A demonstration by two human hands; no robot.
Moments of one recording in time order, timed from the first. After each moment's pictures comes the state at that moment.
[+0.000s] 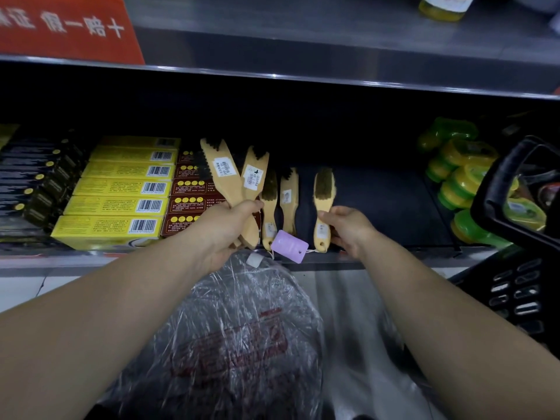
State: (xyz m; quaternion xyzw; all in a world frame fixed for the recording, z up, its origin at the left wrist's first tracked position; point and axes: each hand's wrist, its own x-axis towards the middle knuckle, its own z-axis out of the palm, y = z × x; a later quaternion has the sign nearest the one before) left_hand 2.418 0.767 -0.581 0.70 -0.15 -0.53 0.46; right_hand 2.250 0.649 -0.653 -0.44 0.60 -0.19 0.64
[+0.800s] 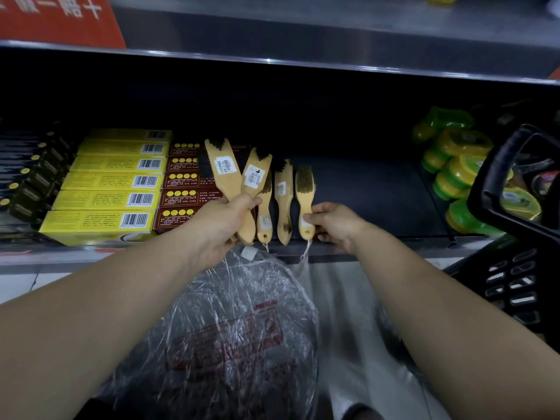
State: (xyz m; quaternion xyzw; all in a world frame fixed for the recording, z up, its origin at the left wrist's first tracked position) left_hand 2.411 0.767 -0.580 0.69 -0.14 -0.55 0.46; right_hand 2.253 0.650 -0.659 -0.52 0.59 -0.09 0.62
